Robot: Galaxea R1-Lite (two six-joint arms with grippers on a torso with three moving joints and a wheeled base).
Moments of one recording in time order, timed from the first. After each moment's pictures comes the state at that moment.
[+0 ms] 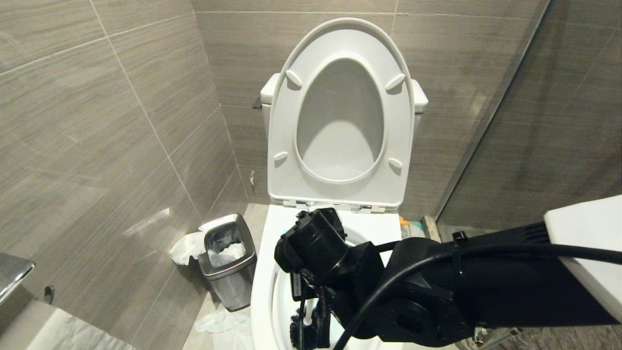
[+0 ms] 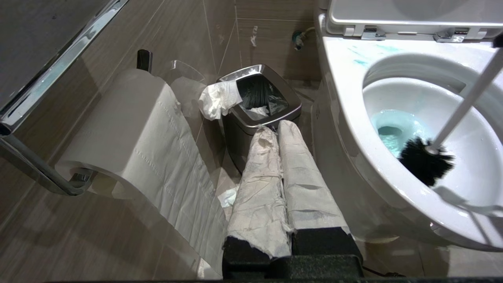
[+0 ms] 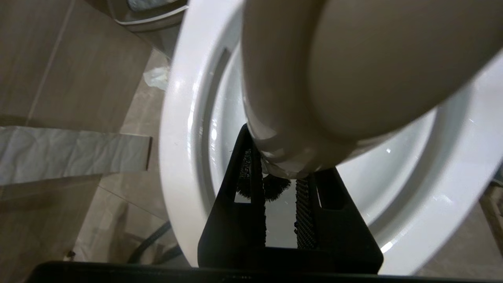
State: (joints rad) left arm 0.00 0.00 0.00 0.00 -0.01 0.01; right arm 1.00 2.10 -1.40 0.07 -0.53 0.58
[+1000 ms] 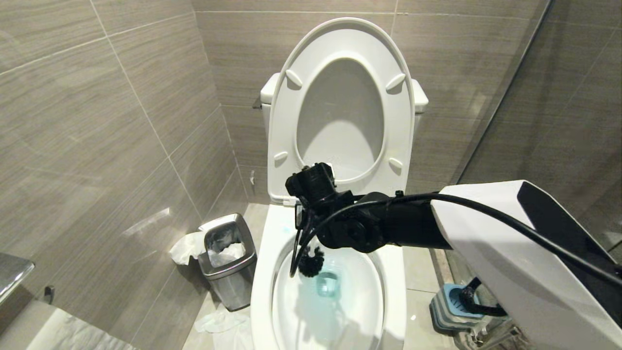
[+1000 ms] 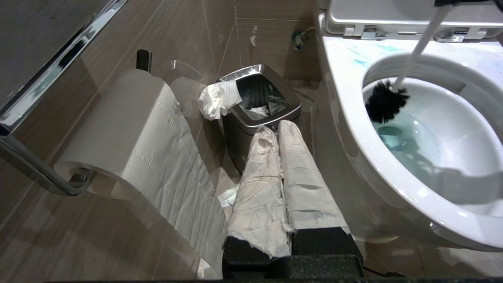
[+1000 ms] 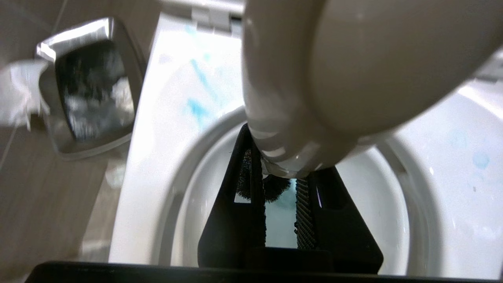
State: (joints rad) left arm 0.00 0.00 0.00 0.00 -0.01 0.01; right arm 0.79 2.42 -1.93 0.08 -0.57 0.44
